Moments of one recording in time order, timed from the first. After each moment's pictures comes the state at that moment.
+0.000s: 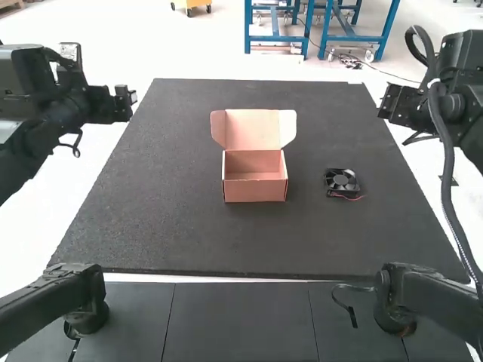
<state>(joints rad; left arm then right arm) 0.00 0.77 0.84 -0.26 0.16 -0.02 -0.06 0.90 1.02 -0.66 0.06 0.16</state>
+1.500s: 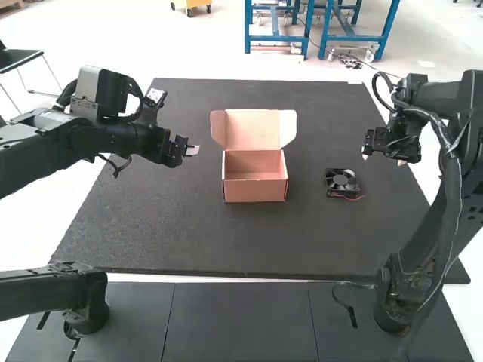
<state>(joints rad) -0.34 0.95 0.84 -0.49 0.20 0.10 -0.17 1.67 1.18 -0.65 0.02 0.02</state>
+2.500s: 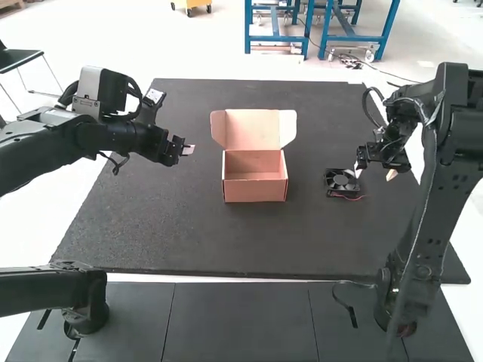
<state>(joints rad) -0.29 0.99 0.84 -0.46 0.20 0.18 -0.18 1.97 1.40 -0.86 -0.05 -0.16</state>
